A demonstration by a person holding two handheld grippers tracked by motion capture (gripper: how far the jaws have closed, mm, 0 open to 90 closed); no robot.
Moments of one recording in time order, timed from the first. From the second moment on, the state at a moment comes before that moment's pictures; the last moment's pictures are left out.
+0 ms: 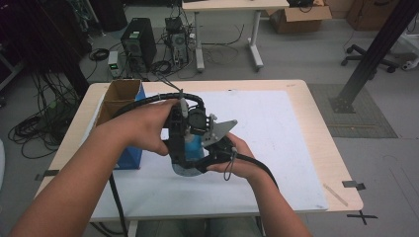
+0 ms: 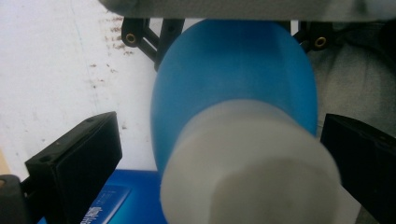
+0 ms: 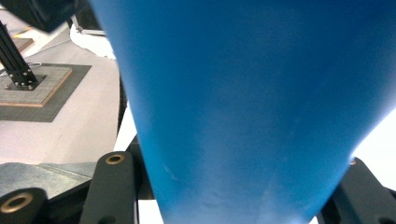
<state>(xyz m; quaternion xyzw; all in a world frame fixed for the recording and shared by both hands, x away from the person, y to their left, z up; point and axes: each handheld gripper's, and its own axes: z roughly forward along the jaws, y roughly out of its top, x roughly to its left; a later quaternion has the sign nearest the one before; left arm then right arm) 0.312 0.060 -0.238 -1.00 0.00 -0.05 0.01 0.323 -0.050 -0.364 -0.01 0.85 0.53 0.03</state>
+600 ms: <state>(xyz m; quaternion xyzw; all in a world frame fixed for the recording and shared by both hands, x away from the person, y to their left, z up) 0.313 0.056 -0.241 -1.00 0.00 -0.05 0.01 0.322 -0.053 -0.364 -0.01 0.85 0.53 0.04</state>
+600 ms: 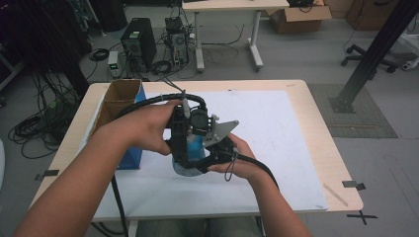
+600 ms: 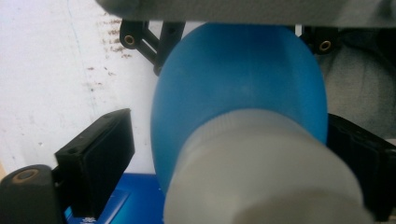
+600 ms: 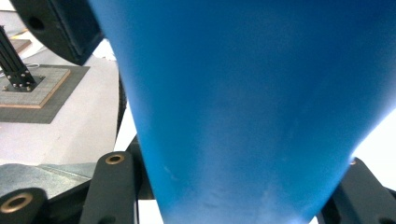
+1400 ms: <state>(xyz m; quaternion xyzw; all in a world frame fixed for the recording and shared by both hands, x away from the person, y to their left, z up) 0.312 0.056 -0.241 -1.00 0.00 -0.03 0.01 0.321 -0.051 -0.366 -0.01 0.85 0.53 0.04</state>
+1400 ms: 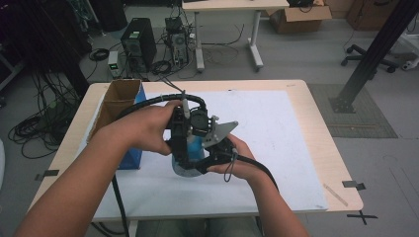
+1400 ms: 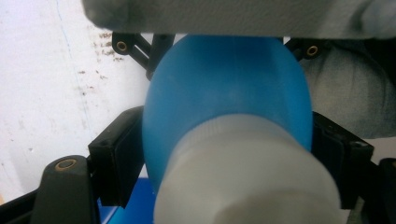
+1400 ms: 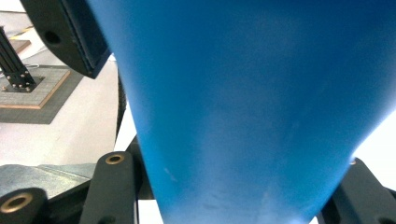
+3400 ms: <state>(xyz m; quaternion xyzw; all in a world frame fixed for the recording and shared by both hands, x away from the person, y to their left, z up) 0.311 0.052 -0.233 -1.00 0.00 -0.05 0.01 0.321 -0.069 -0.366 0.04 0.83 0.55 0.03</state>
